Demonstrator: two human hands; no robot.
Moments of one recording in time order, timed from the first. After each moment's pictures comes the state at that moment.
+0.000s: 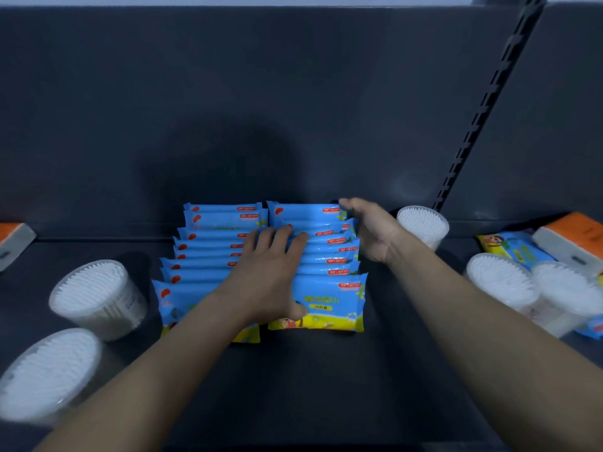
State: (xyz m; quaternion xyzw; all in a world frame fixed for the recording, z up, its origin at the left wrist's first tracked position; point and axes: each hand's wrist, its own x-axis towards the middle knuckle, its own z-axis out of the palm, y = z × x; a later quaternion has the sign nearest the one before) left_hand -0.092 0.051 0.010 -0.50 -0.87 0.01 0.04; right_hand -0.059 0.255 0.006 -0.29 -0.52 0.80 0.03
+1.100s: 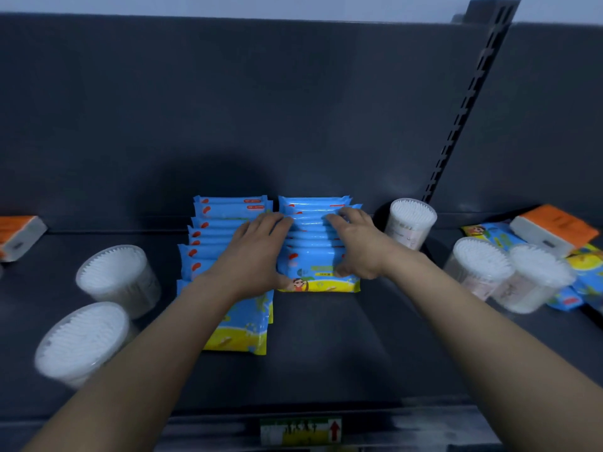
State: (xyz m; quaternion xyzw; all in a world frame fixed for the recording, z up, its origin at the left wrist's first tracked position) left_hand -0.099 0.022 0.017 -0.49 -0.87 -0.08 0.00; right_hand -0.004 0.189 0.037 -0.16 -0.98 0.10 -0.07
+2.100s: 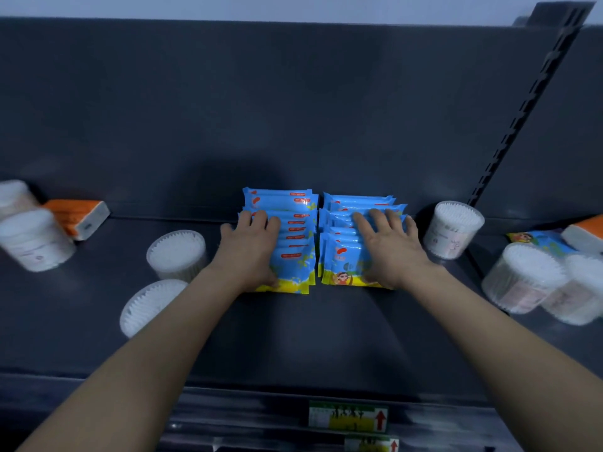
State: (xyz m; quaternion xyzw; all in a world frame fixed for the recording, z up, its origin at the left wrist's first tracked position) left_hand -0.124 -0.039 0.017 -0.38 -0.92 0.05 0.05; right_hand -0.016 0.156 0.014 -0.19 -0.98 -0.05 -0.03
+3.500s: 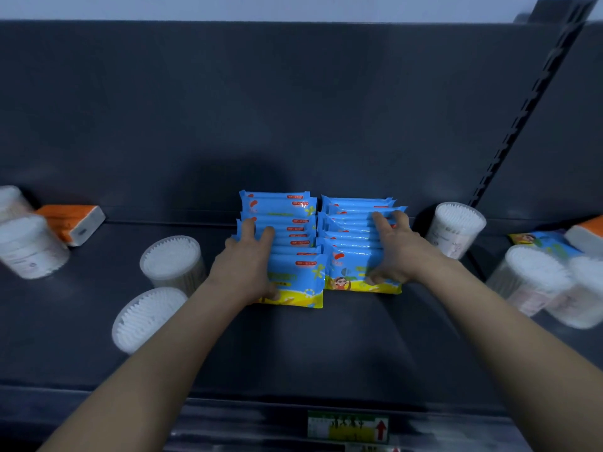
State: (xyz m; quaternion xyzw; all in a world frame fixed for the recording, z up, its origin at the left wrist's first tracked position) left_hand -0.115 -0.042 0.014 -0.32 -0.95 -0.04 -0.05; right_hand -0.013 0.170 0.030 -0.27 -0.95 0.10 -0.09
